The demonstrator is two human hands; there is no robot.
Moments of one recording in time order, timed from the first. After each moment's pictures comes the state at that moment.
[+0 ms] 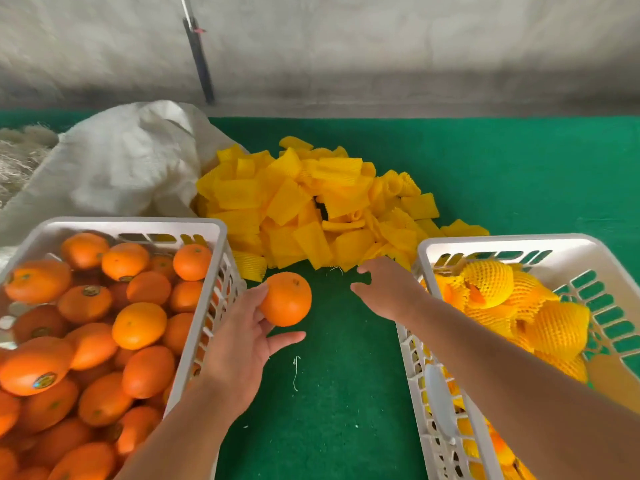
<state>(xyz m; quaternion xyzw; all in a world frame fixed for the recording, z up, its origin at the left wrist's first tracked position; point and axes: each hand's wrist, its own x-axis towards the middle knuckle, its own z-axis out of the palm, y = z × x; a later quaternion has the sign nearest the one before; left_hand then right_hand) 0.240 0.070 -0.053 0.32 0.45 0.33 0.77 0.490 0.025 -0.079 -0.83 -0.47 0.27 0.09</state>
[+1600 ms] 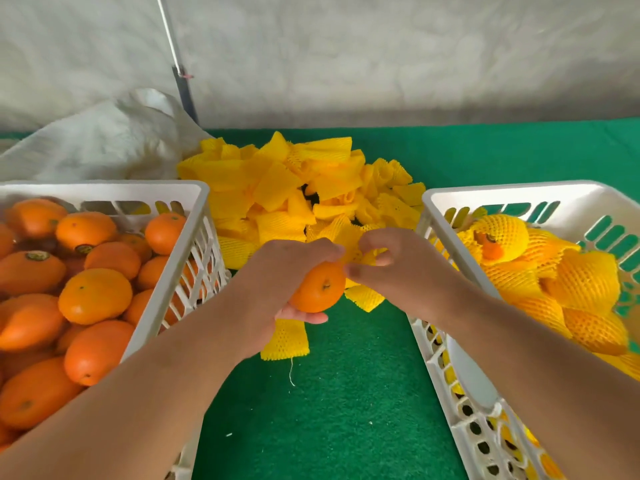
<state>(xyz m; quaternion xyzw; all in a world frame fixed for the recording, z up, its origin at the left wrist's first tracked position) 0.268 0.064 -0.082 0.60 0.38 0.15 0.69 0.442 -0.038 -0.097 -0.77 -0.48 0.20 0.36</state>
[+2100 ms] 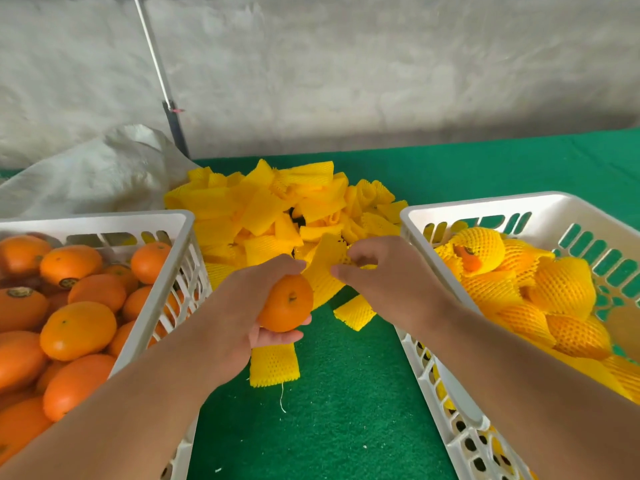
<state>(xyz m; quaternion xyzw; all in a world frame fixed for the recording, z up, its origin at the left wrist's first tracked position) 0.269 0.071 -0.075 0.49 0.46 0.18 0.72 0.441 -0.040 -0.090 -0.78 -0.45 0.14 0.41</state>
